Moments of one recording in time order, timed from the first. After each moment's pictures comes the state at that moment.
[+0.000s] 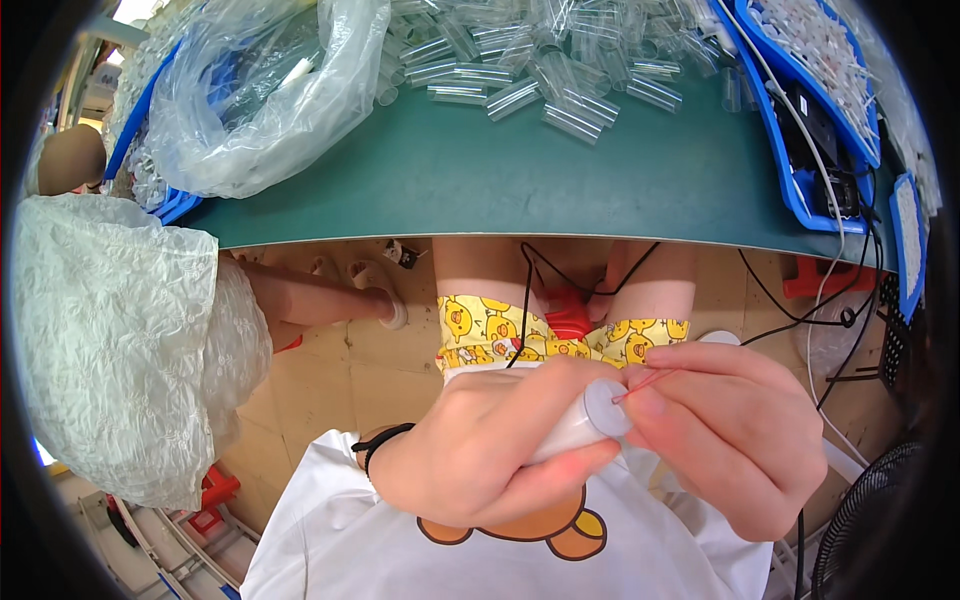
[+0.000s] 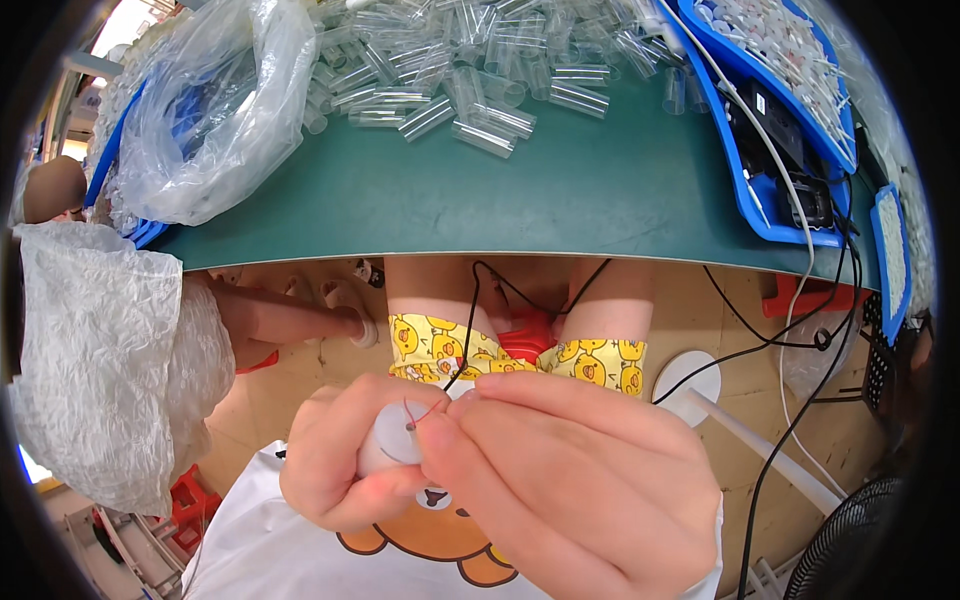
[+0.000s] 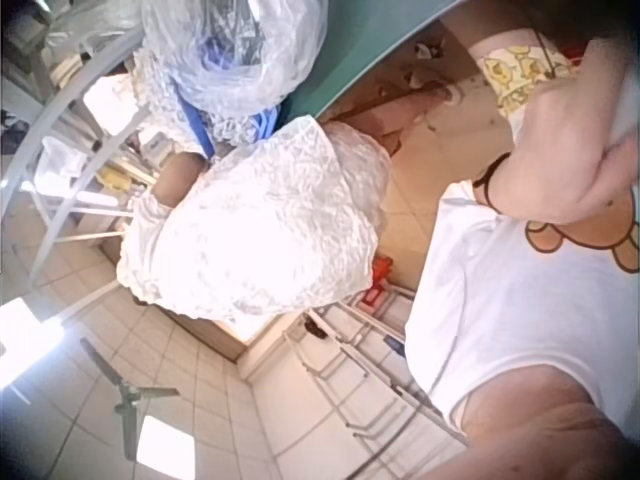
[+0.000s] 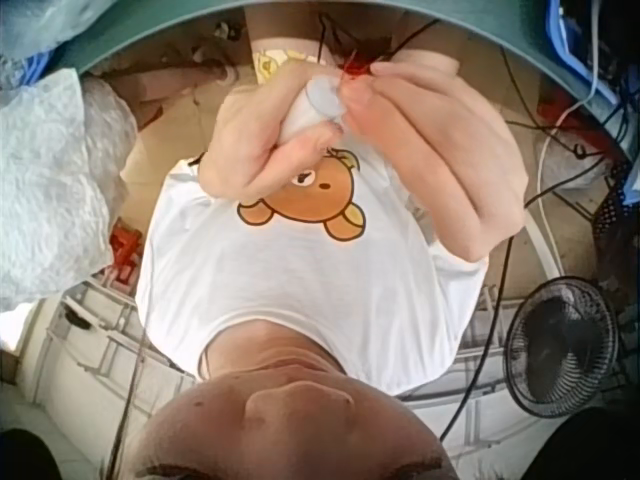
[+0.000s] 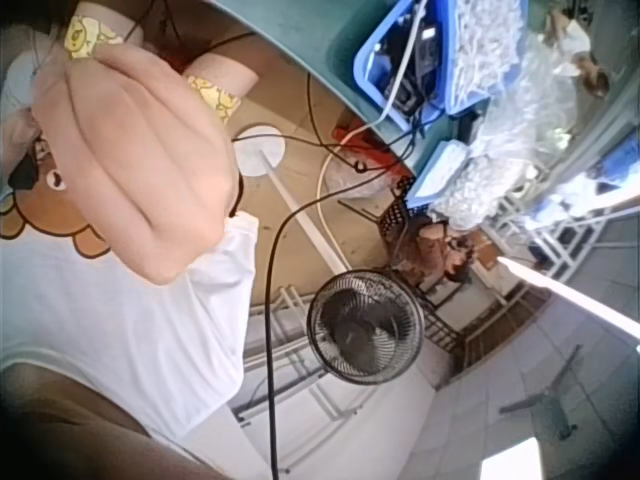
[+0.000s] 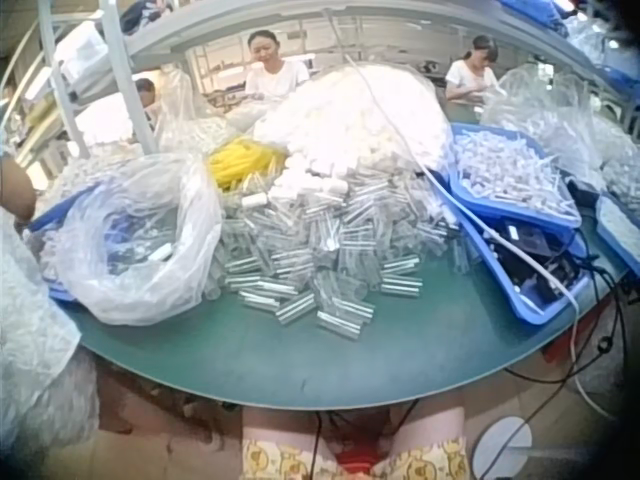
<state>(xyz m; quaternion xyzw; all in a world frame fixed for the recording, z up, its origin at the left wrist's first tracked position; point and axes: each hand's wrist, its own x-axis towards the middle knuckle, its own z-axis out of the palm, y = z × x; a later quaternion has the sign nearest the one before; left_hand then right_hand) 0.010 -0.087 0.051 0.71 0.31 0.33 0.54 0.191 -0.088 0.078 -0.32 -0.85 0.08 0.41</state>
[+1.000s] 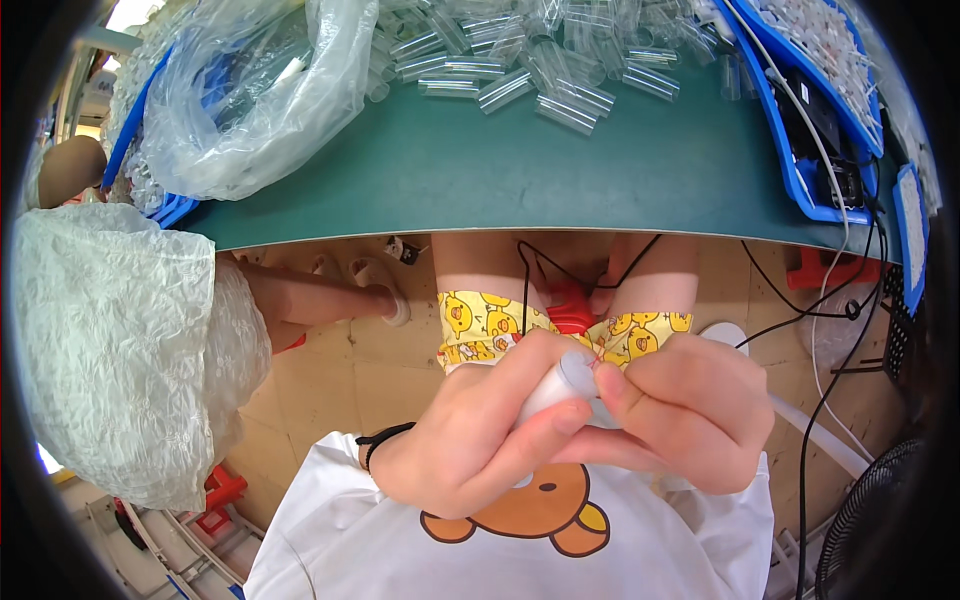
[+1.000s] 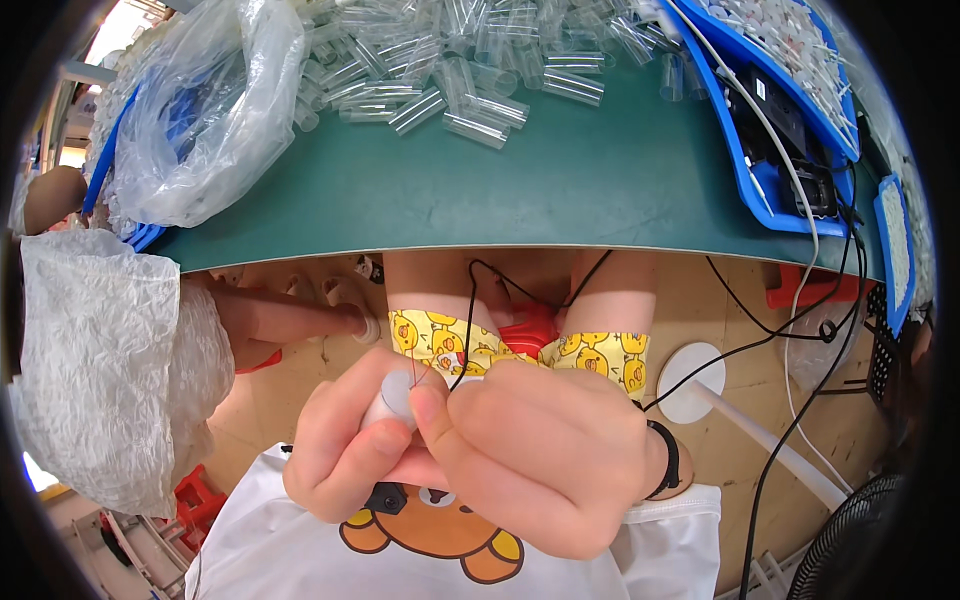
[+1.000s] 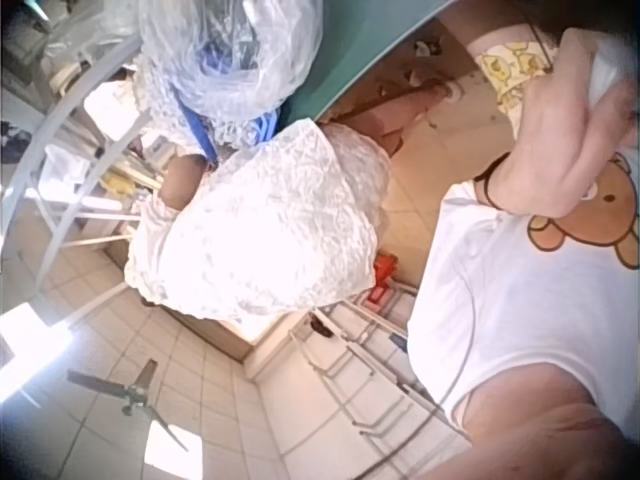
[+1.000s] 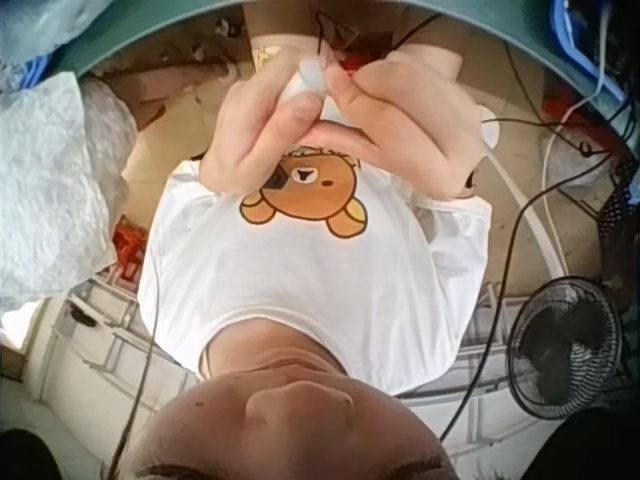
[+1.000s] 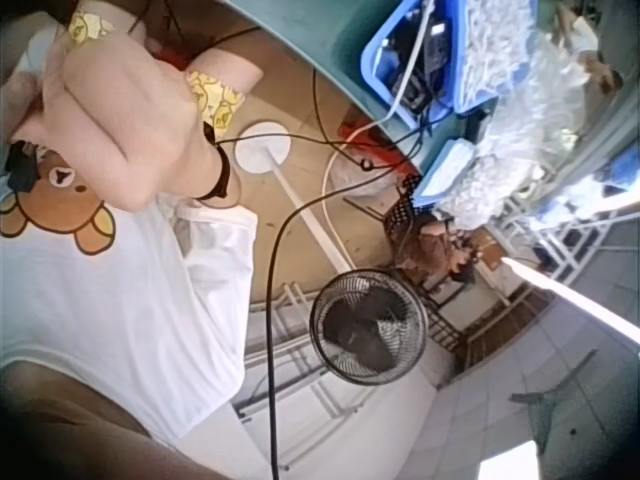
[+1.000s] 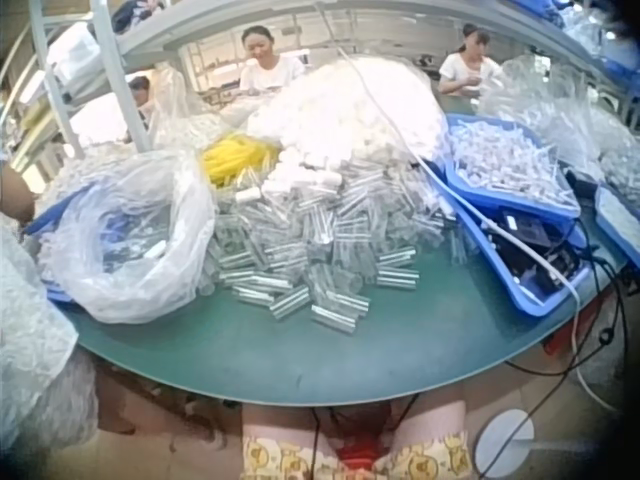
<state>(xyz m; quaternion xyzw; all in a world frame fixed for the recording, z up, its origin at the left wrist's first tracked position) 0.007 -0.089 0.046 0.60 0.33 0.29 0.67 0.185 -0.084 0.031 -0.27 -0.80 0.10 0.52</state>
